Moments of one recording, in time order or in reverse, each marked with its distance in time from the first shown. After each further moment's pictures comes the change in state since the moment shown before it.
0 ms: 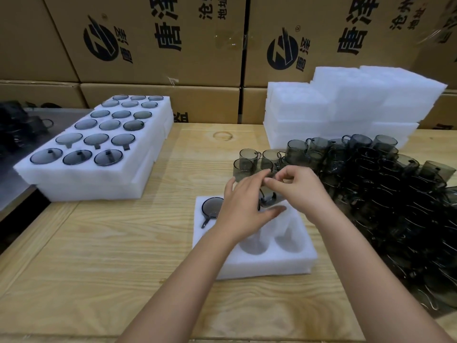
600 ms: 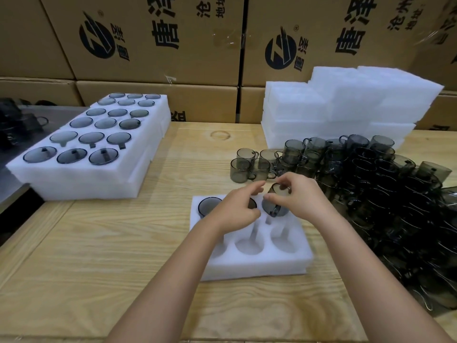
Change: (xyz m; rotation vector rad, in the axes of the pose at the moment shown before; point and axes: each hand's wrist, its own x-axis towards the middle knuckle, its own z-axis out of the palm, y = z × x) left_hand 0.010 -0.020 -0.003 -0.276 -0.372 -0.186; right_hand 0.006 0.022 -0.004 -0.376 -0.081 -0.030
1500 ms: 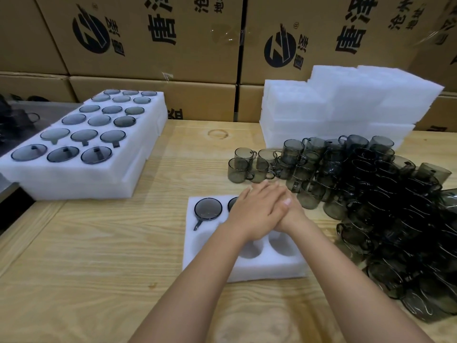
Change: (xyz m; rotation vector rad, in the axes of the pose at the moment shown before) left_hand 0.022 0.013 0.038 0.441 0.045 0.126; right_hand 0.021 0.014 0.056 -0.571 -0.267 -0.090
